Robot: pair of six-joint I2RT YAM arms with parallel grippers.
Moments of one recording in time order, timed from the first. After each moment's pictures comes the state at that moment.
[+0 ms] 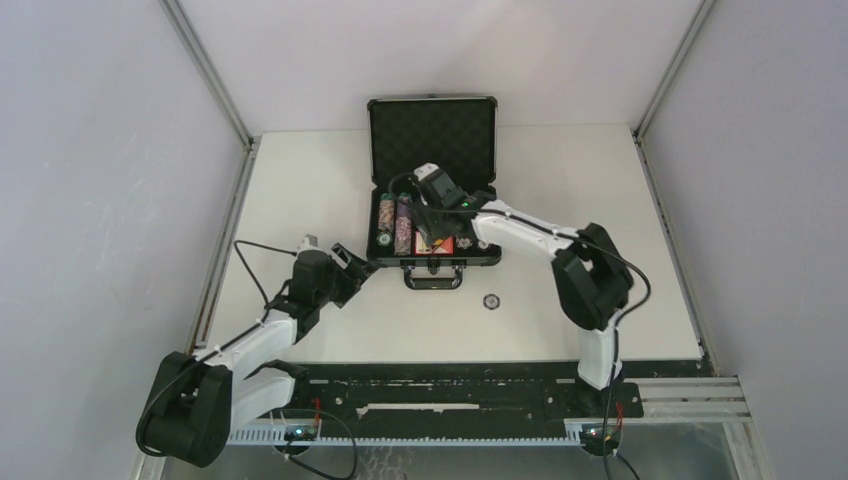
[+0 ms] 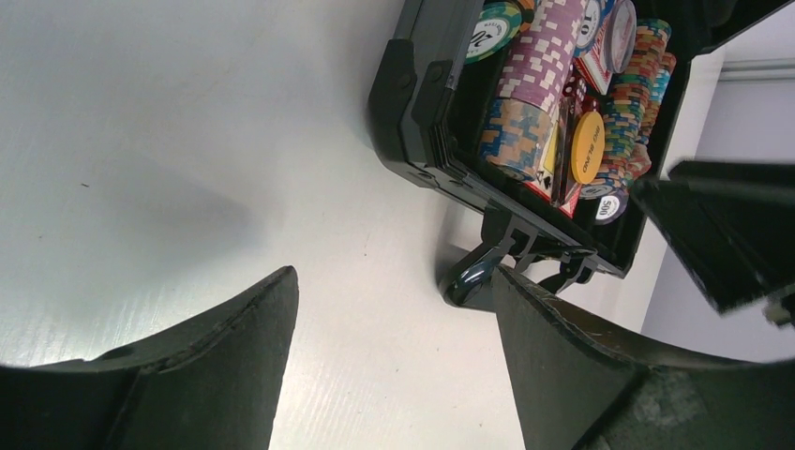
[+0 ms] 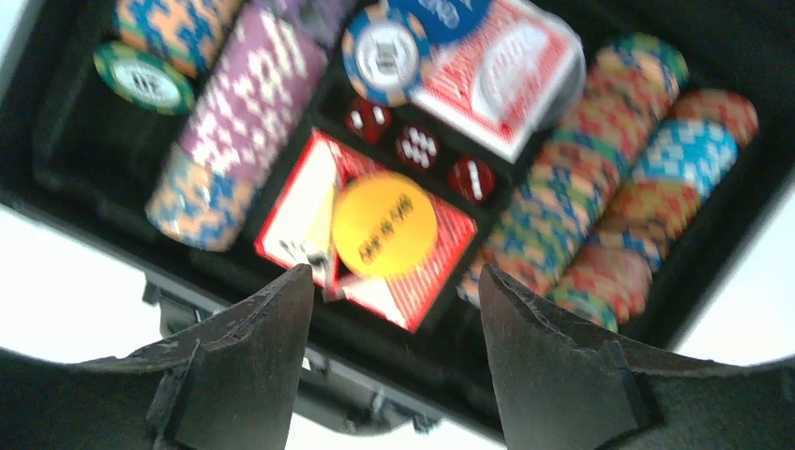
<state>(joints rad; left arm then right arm) -0.30 1.06 0.31 0.12 0.06 -1.04 0.74 1.99 1.59 -0.52 0.19 0.12</state>
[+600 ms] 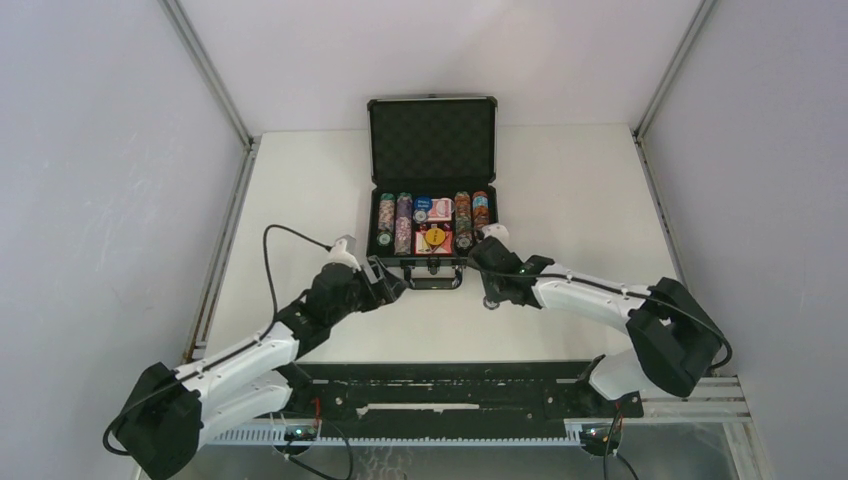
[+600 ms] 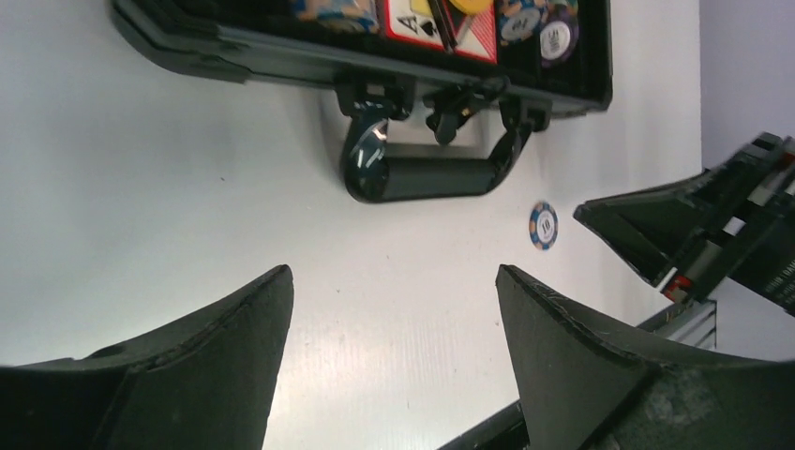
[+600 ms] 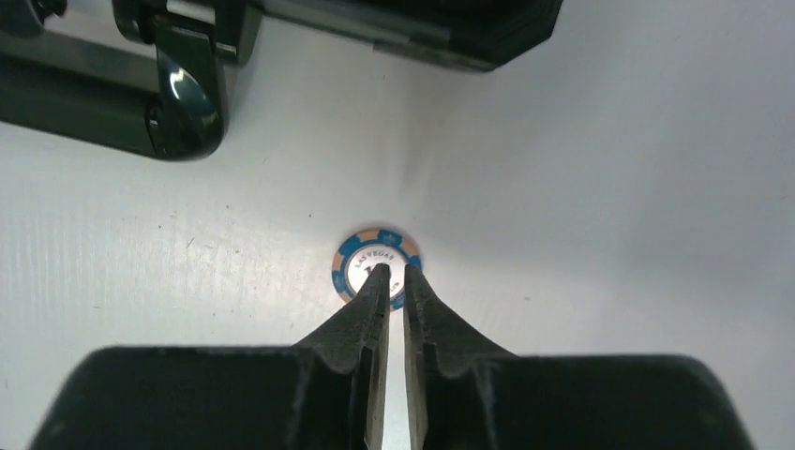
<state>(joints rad) -0.62 0.93 0.32 0.09 -0.05 -0.86 0.78 1.42 0.80 -0.44 0.31 0.43</state>
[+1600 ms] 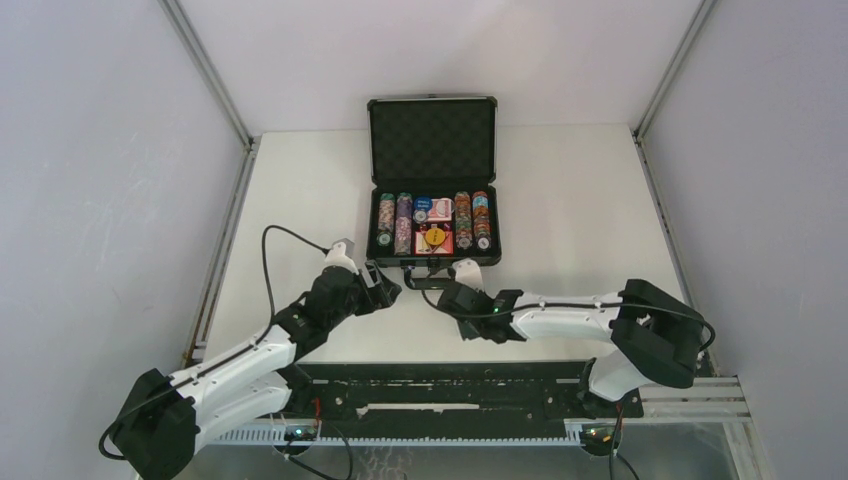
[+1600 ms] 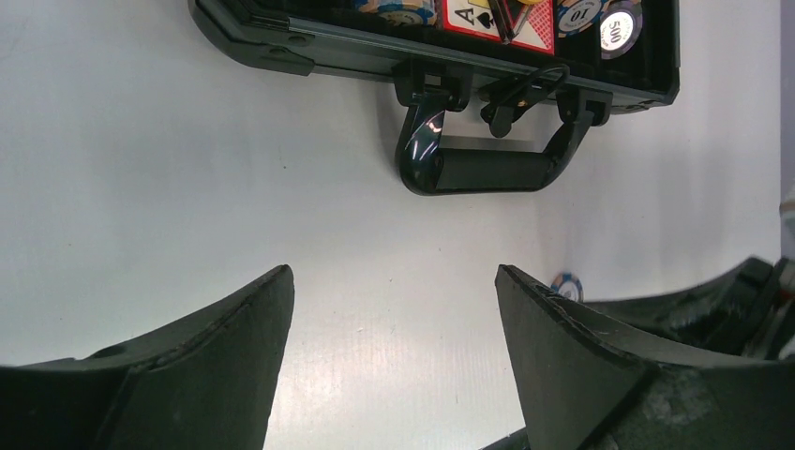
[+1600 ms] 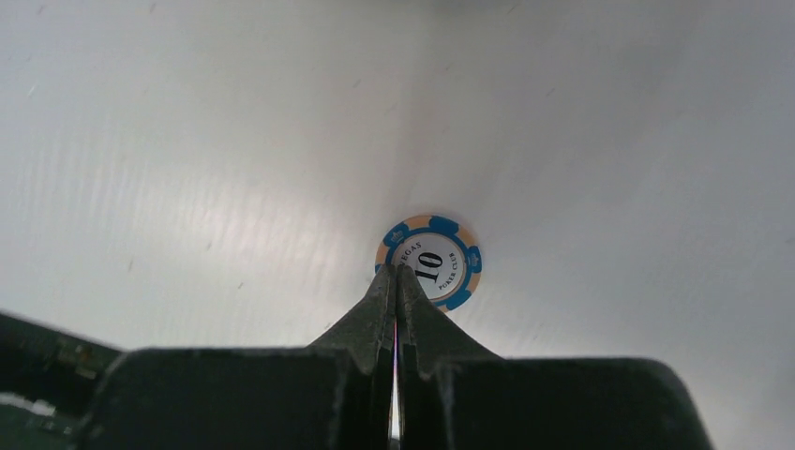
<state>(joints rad) -0.66 0.89 0.32 -0.01 -0.13 -0.79 1.08 1.50 0.74 -0.37 0.36 0.67</state>
